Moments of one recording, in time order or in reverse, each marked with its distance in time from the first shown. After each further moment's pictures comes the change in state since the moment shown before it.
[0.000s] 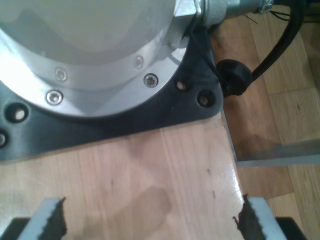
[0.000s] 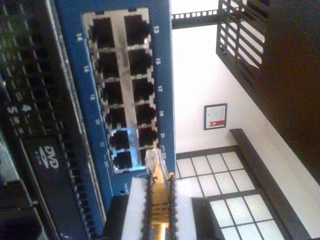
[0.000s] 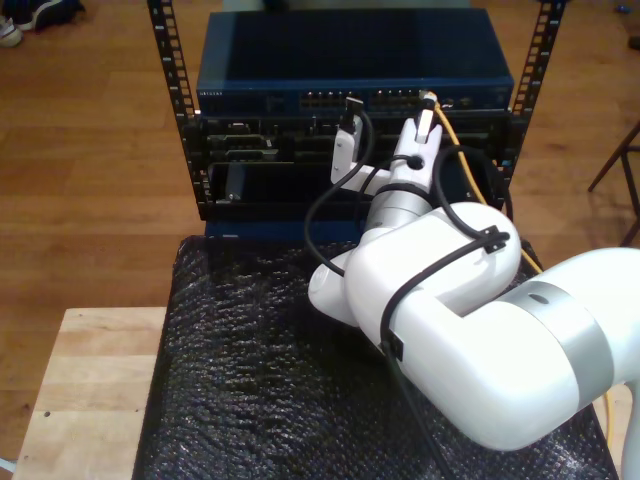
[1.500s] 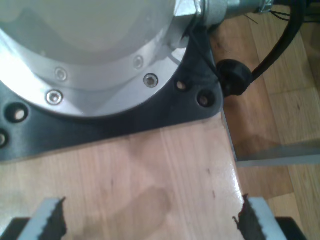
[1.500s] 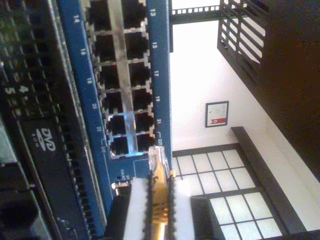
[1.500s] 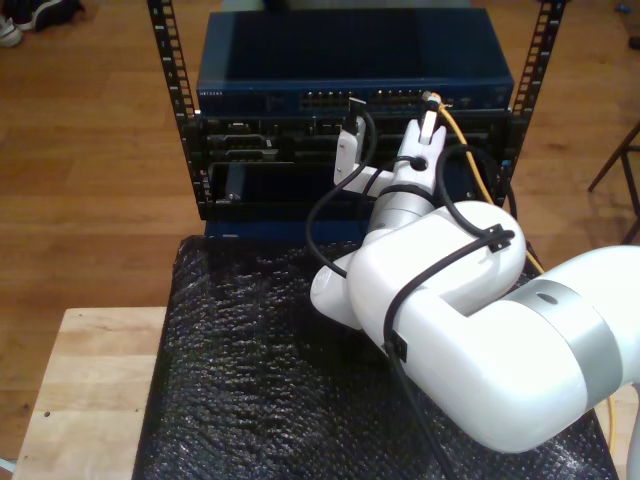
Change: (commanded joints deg) left arm 0.0 0.0 0.0 0.0 0.0 0.0; right arm 0.6 -1.7 2.2 0.8 -0.4 -1.2
